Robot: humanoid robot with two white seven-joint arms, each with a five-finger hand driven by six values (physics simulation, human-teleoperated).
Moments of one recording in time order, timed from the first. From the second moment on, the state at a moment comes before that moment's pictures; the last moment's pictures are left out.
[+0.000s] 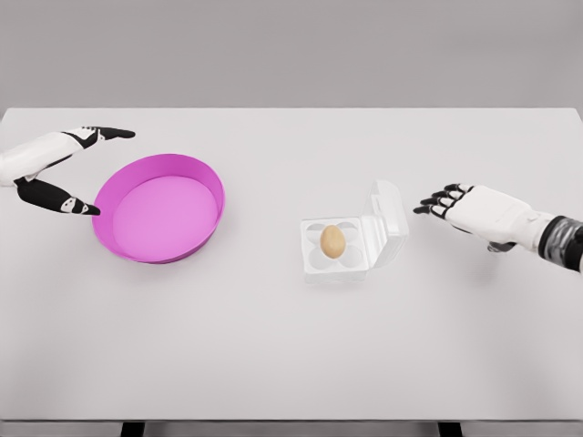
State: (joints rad) left arm -0.41 0.83 -0.28 -1.33 0.08 -0.61 -0.61; right arm -0.23 -0.62 0.11 -1.57 0.87 -0.62 0.60
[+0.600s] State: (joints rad) left arm -0.41 0.83 -0.28 -1.32 0.07 -0.61 -0.61; right arm -0.22 -0.63 0.11 -1.67 0.81 -0.61 0.61
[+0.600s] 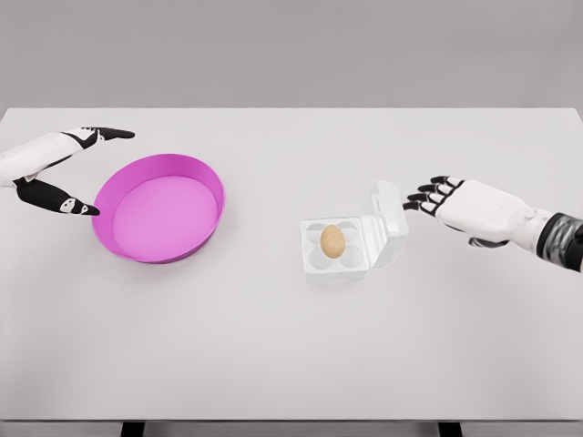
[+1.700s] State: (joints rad) left arm -0.41 0.83 -0.28 -1.32 0.07 -0.61 -0.61; right arm -0.21 -0.57 0.14 -1.75 0.73 -0.61 0.61
